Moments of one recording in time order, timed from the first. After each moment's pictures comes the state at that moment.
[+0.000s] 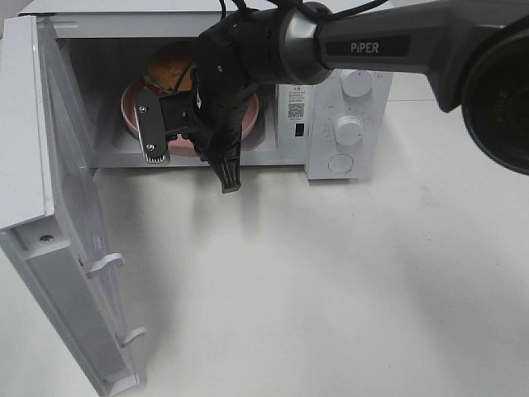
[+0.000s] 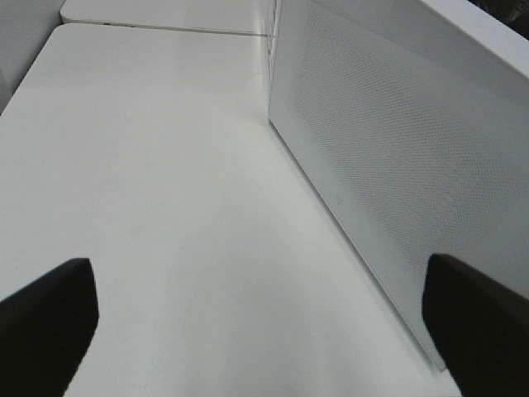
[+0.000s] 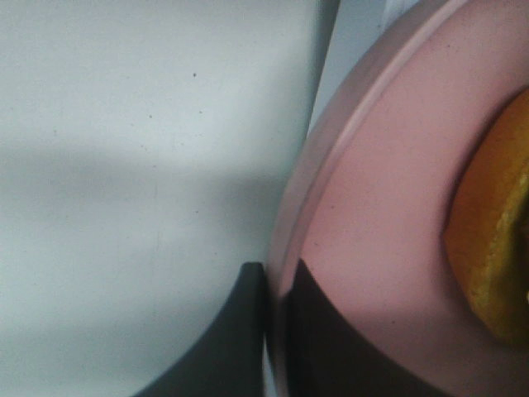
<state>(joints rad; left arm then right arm) -0.04 -0.01 -0.52 -0.04 1.08 -0.04 0.70 2.35 -1.90 -0.23 0.62 -1.03</state>
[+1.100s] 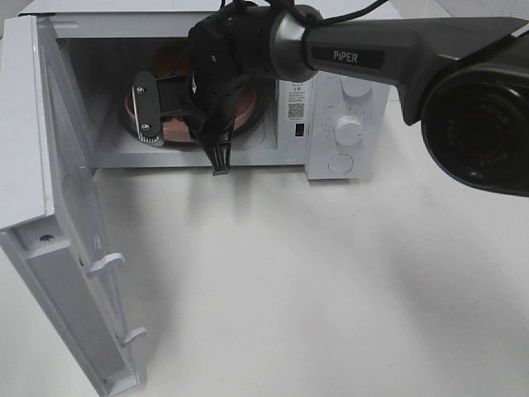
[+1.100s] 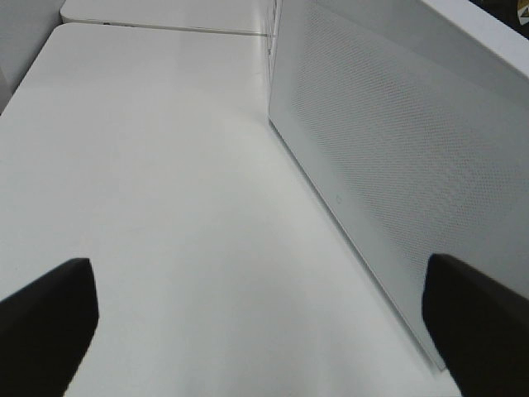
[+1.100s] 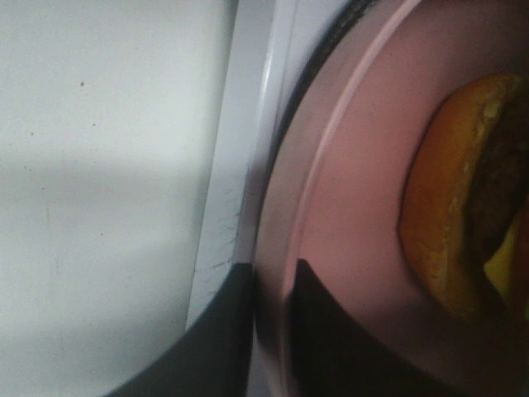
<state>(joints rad) -0.04 -0.01 -0.52 -0.04 1.08 -0.04 0.68 2.44 -2.08 -0.23 0.65 -1.01</state>
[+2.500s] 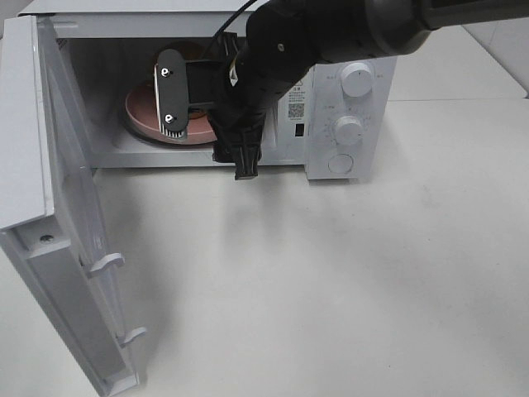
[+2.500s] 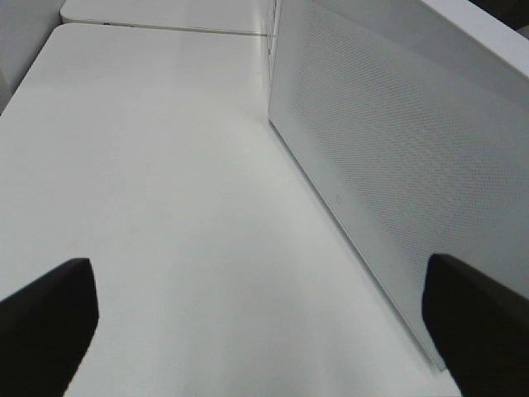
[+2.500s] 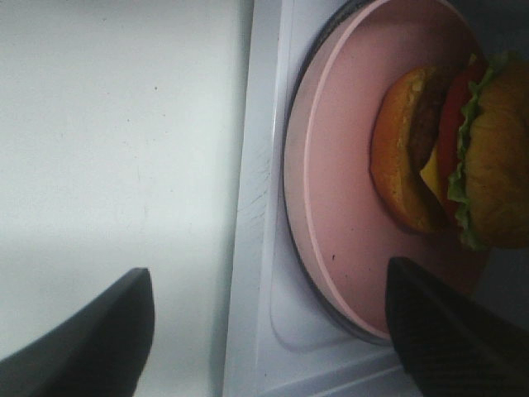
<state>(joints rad) -0.04 -0.01 -0.52 -0.04 1.08 -0.04 0.68 2.05 -1.51 -0.22 0.34 -0.94</state>
